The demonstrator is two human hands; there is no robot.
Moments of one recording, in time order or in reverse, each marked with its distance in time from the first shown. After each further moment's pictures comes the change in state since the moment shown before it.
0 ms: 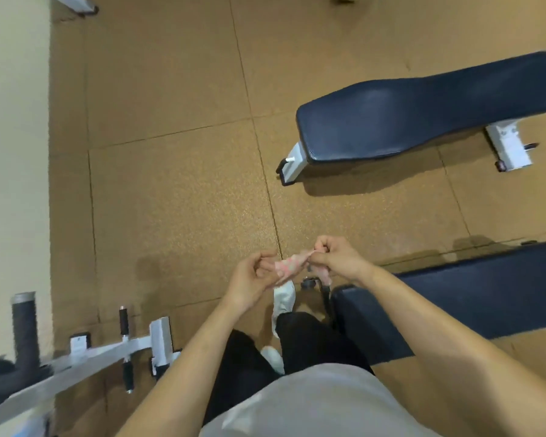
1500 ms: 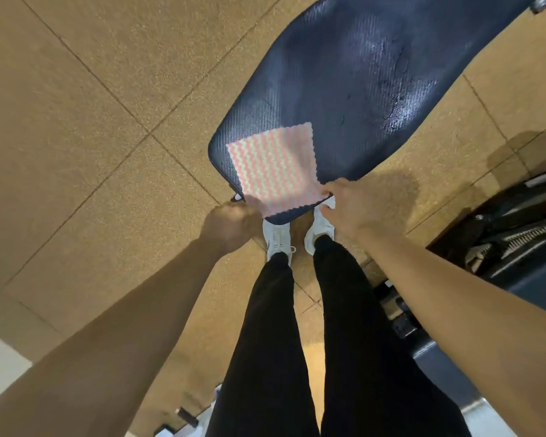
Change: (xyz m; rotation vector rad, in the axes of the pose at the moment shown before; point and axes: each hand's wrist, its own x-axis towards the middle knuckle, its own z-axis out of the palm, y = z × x) left_hand 0.622 0.114 0.037 1.153 -0.553 0.455; right_hand 0.415 0.004 -0.260 -0.494 0.378 0.307
